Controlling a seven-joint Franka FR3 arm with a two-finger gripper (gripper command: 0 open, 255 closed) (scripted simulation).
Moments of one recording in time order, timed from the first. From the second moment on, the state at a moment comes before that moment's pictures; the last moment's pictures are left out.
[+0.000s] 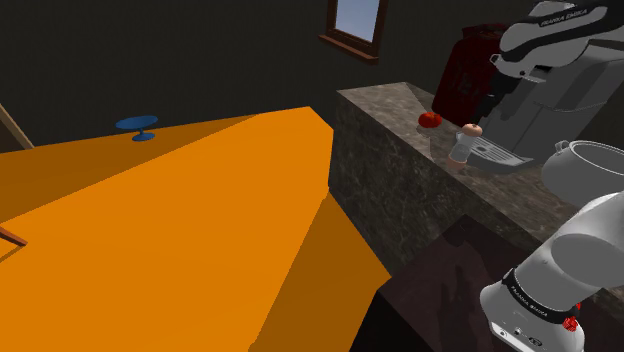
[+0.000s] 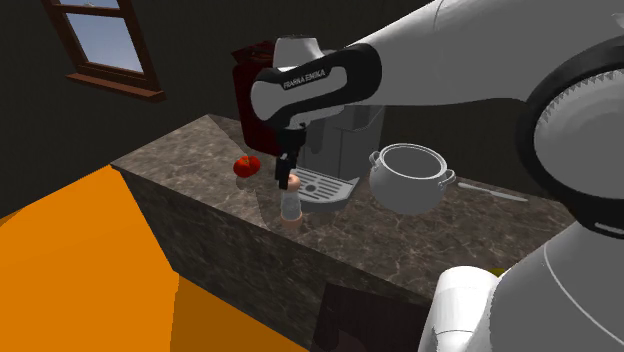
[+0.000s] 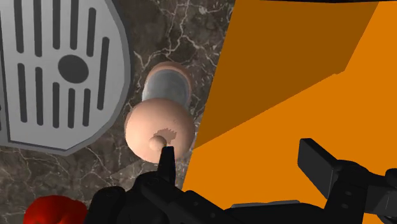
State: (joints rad) arm -0.11 -0.22 -0.60 -2.20 -0.05 2.08 -0.75
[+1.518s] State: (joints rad) arm -0.13 0.05 -0.69 -2.13 0.13 2.21 -0.96
